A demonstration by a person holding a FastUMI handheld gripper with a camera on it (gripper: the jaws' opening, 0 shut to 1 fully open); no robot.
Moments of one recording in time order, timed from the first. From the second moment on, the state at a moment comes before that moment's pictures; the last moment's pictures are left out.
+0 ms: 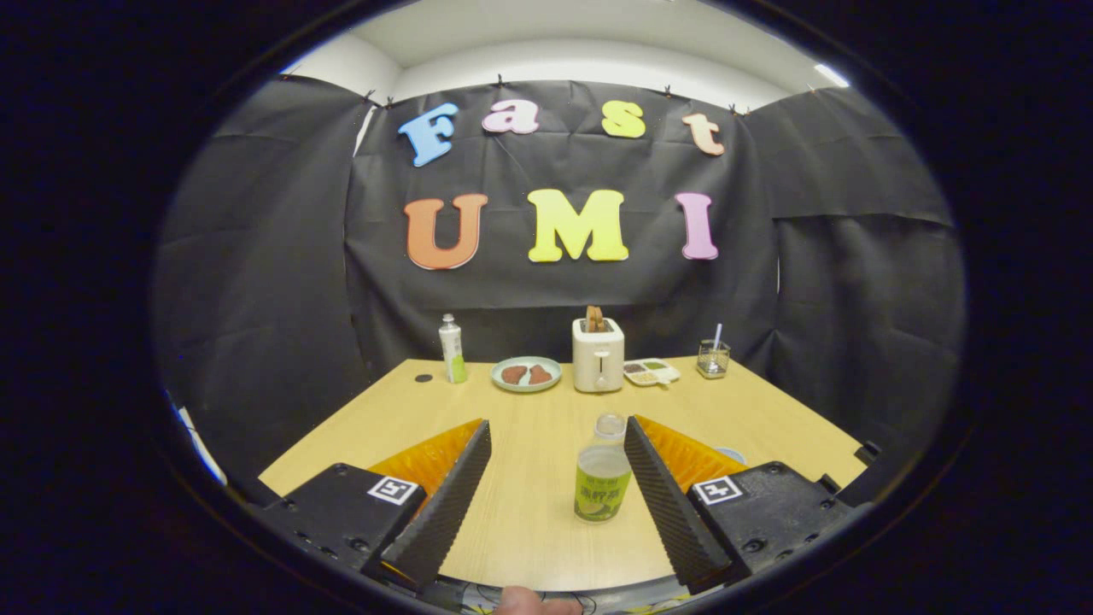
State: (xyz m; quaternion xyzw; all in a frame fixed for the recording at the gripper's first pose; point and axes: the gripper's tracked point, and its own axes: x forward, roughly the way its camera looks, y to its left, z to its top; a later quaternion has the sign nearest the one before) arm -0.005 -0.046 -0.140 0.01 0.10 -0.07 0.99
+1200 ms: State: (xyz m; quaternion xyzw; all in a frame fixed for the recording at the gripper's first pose) arm 0.101 -0.100 -0.282 0.04 0.17 -0.09 0.98
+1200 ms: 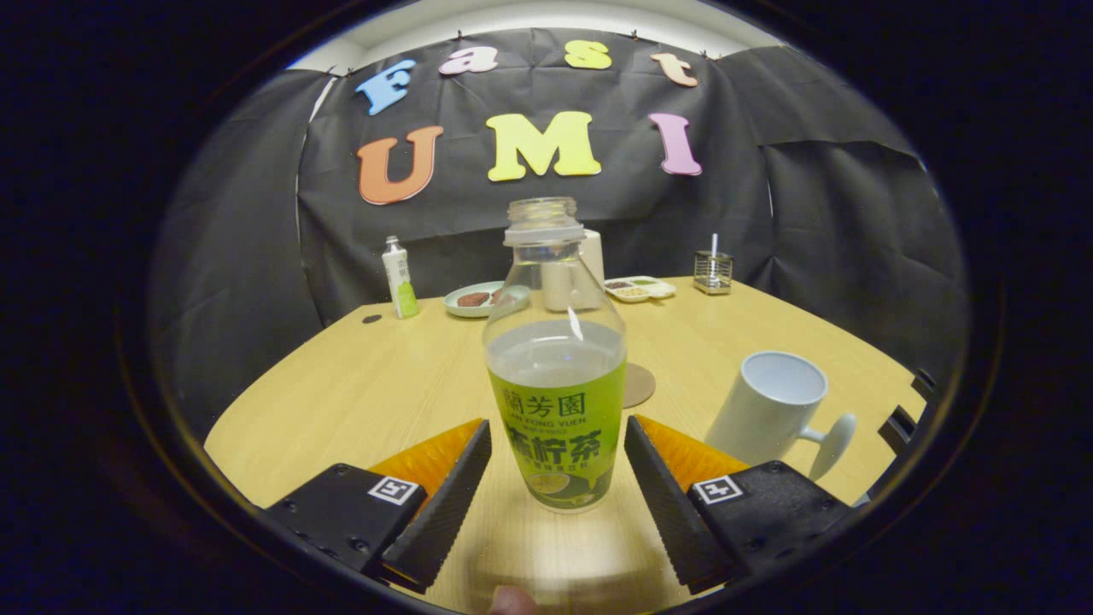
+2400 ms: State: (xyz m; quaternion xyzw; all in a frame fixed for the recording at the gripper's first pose) arm 0.084 -0.086 -0.246 0.37 0.26 -0.05 0.89
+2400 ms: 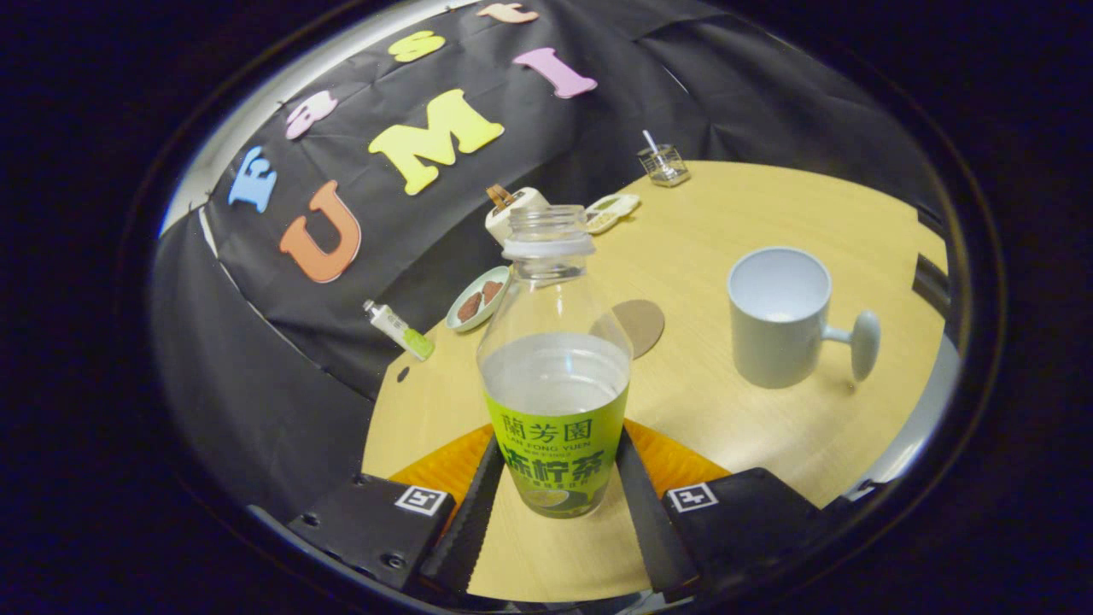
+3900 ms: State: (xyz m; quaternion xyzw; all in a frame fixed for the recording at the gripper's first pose) arm 0.103 -0.109 -0.192 0.77 0.20 0.02 0.61
